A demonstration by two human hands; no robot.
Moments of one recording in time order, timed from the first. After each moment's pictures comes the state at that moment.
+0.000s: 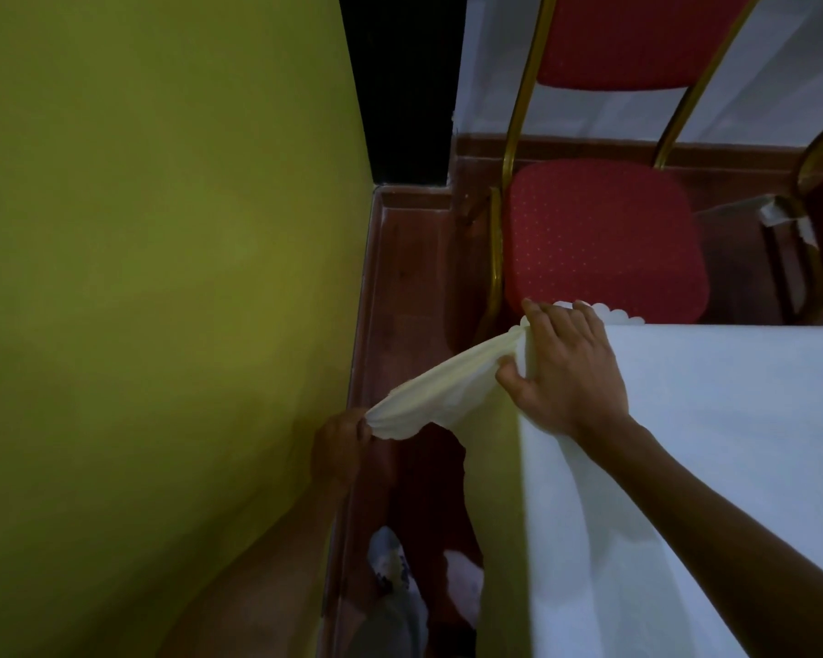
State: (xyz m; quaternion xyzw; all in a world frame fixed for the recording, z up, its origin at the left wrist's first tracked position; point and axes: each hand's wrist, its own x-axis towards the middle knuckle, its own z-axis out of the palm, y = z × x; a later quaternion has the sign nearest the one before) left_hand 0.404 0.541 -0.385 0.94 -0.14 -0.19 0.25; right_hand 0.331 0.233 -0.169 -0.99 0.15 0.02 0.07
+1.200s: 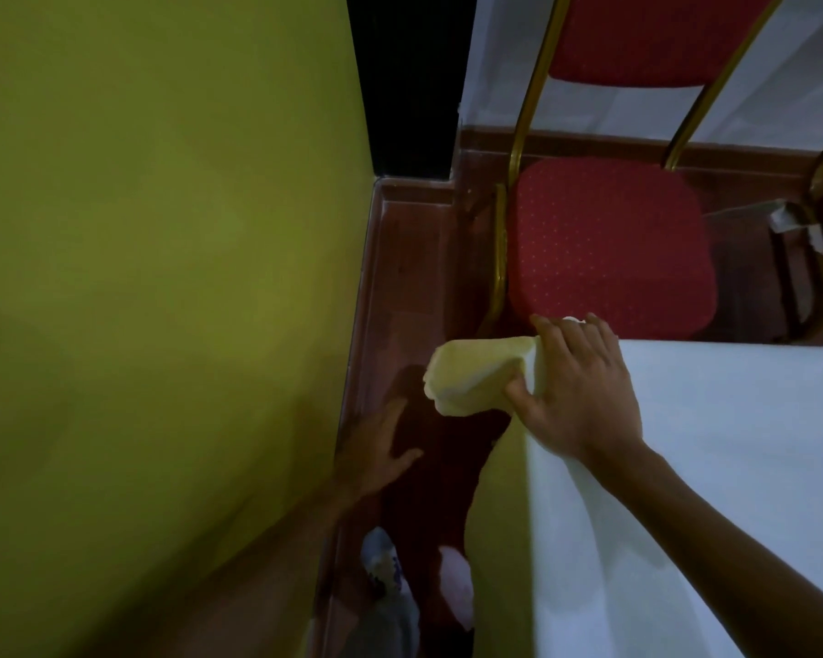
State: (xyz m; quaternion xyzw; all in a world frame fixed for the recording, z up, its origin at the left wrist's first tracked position) left_hand 0.398 0.509 -0.364 0.86 -0.27 -0.31 0.29; right_hand 0.333 0.234 -0.171 -0.99 0.15 -0.02 0.08
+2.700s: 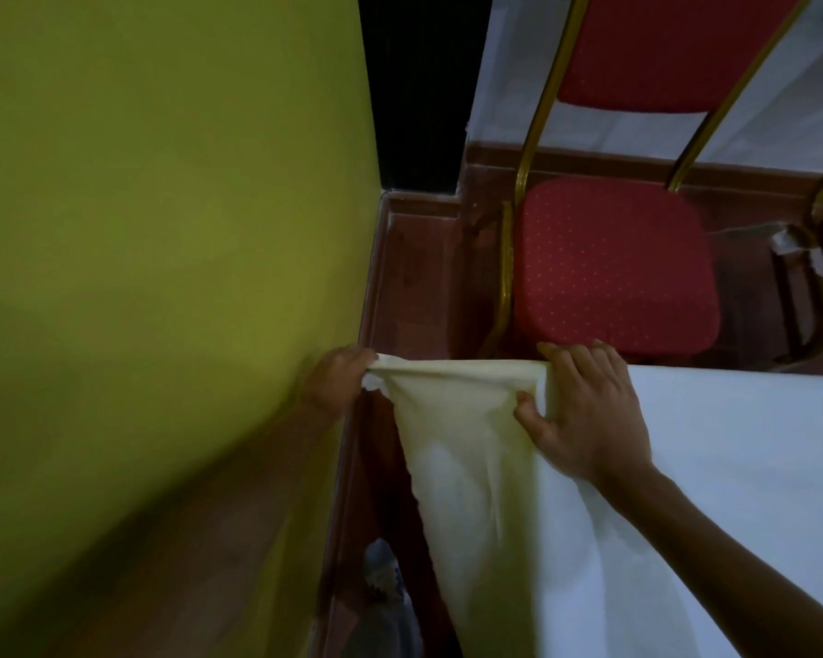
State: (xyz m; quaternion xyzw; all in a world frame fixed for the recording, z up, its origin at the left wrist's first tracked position) left_hand 0.537 0.505 -0.343 0.90 -0.36 -0.15 0.21; right_hand 0.334 0.231 -0.169 -0.98 0.16 -0.02 0.11
